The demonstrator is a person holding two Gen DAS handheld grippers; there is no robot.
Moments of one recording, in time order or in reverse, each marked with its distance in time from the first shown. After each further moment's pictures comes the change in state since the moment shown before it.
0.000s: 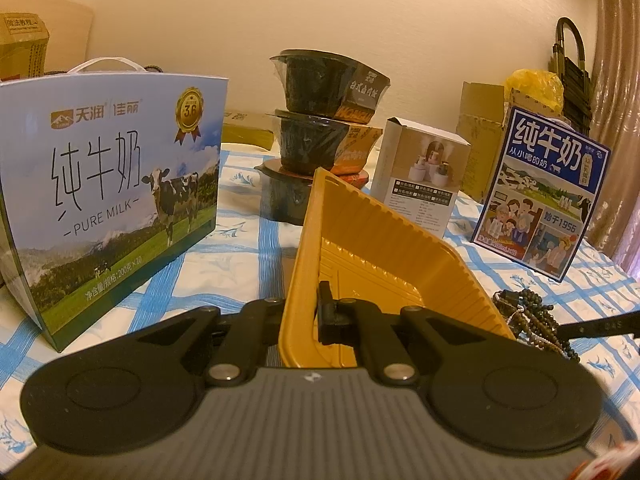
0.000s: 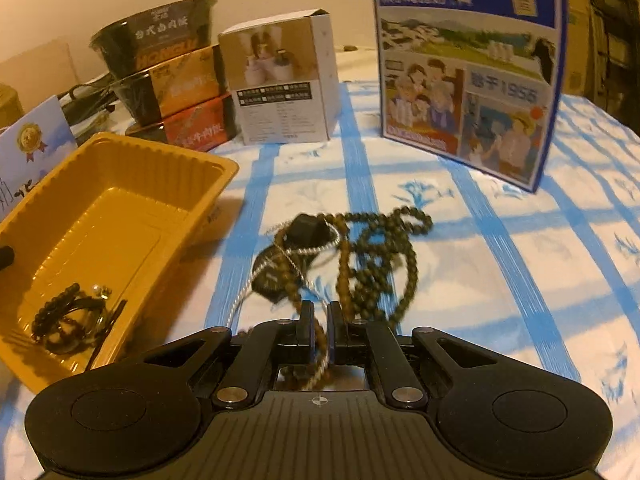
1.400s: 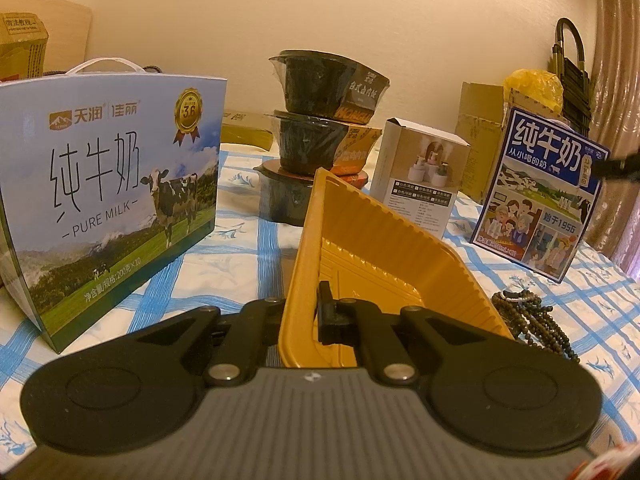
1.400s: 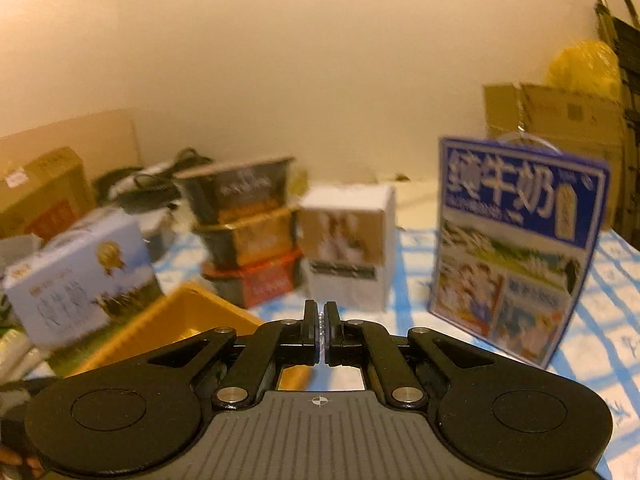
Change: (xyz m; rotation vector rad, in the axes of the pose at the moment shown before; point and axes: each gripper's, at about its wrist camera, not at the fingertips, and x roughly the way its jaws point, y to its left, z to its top) left arm 0.001 0.000 0.000 -0.002 -0.001 -0.002; right arm -0.099 0.055 0.097 -0.132 -0.318 0.129
